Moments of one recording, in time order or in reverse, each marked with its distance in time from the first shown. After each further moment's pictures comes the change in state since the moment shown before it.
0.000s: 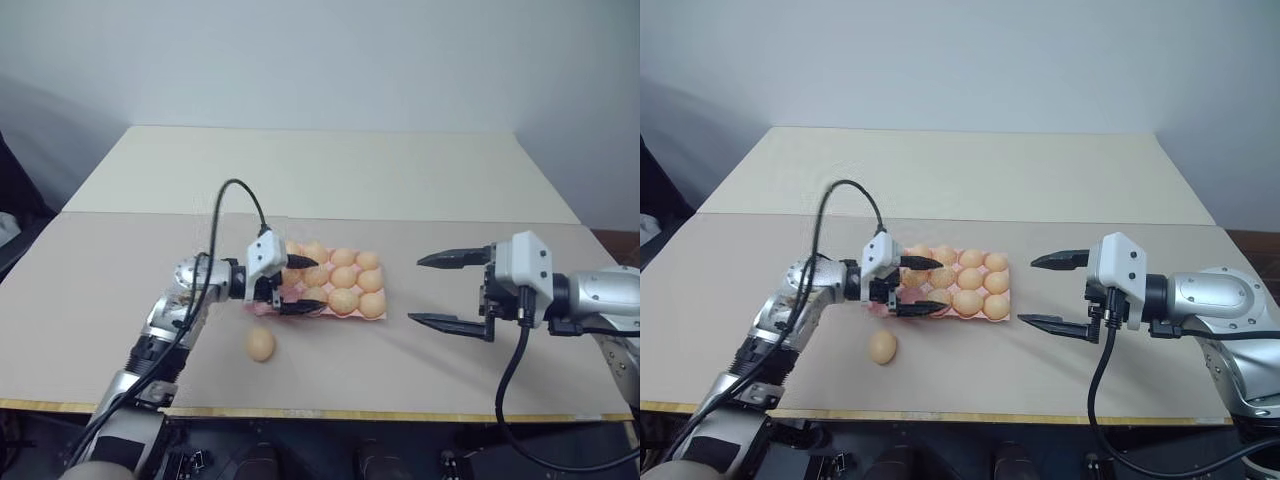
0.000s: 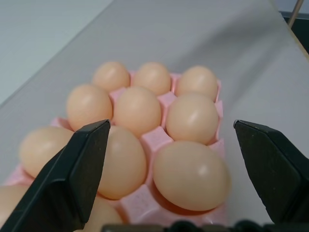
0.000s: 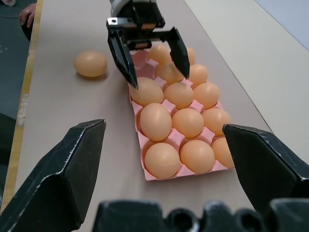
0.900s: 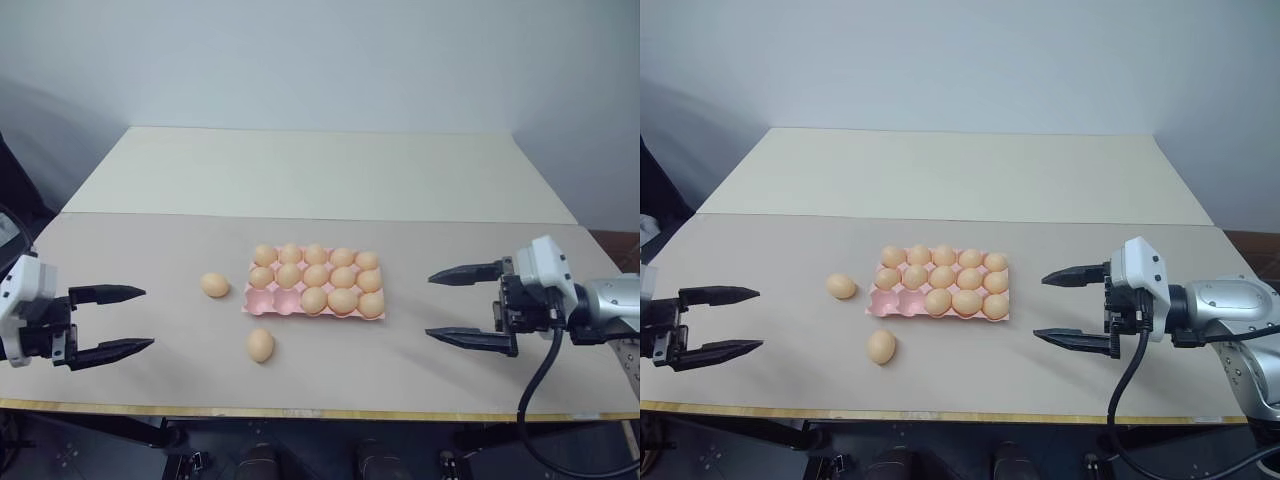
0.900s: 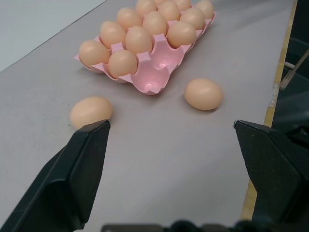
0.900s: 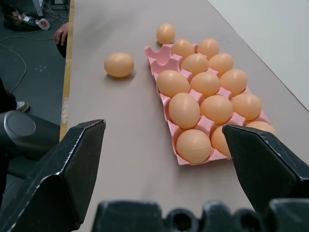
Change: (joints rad) left arm 0.663 0.507 0.704 -0.196 -0.283 0.104 -0.303; right arm 0.057 -0.034 -0.055 0.061 0.102 0.061 0.127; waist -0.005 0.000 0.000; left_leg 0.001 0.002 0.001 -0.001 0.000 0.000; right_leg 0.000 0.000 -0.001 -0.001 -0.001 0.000
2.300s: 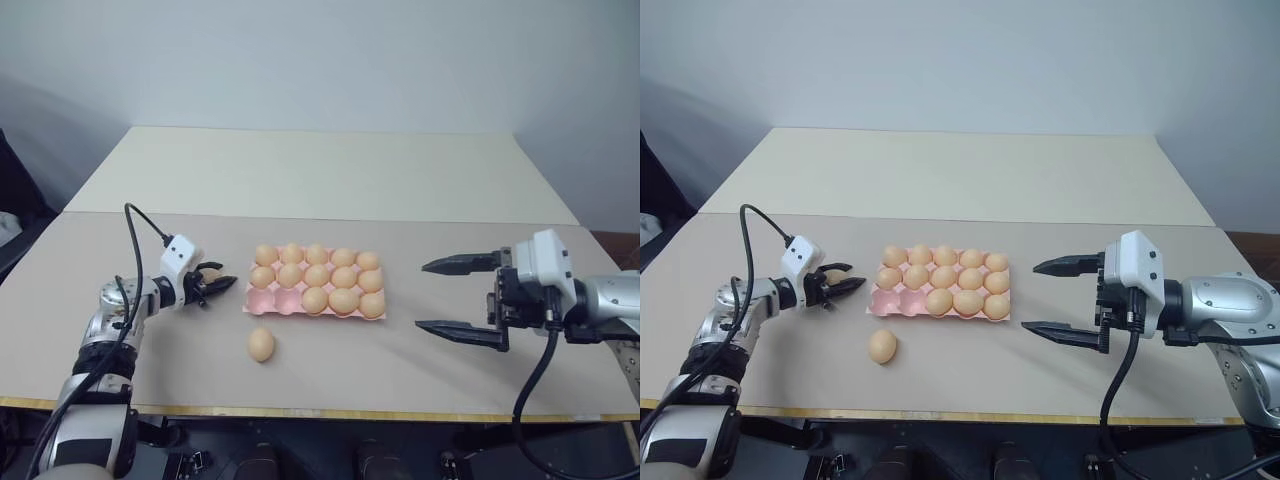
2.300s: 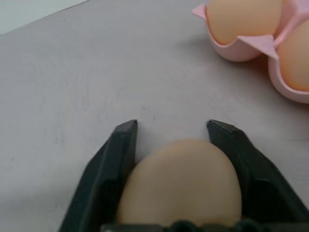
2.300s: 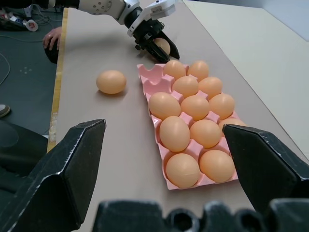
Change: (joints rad) left arm -0.665 -0.406 -0.522 0.743 0.416 -0.232 0.558; right arm -0.010 0.019 -0.020 -0.103 0.019 0.010 -0.104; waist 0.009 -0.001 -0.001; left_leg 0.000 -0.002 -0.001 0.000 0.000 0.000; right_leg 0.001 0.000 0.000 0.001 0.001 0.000
